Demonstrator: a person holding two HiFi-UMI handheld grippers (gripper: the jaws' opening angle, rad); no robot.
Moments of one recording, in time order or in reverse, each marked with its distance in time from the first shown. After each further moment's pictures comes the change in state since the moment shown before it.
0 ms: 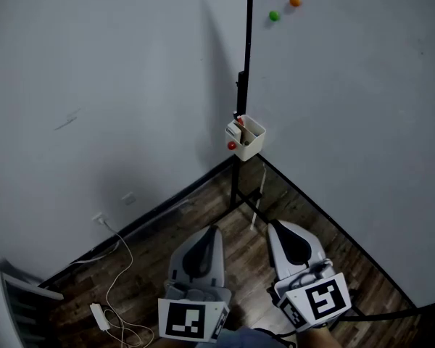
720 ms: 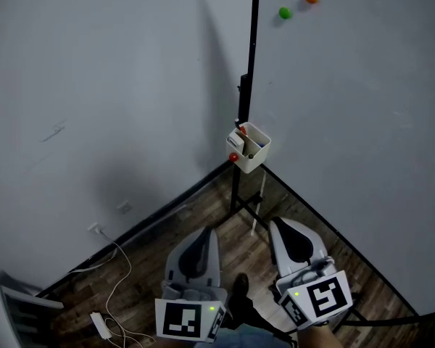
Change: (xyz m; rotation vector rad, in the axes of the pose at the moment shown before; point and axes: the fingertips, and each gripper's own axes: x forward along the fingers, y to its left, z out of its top) left arm 0.064 0.046 -0.021 -0.016 0.026 0.002; right arm 0.071 -0.036 -0.012 -0.006 0.019 -0.033
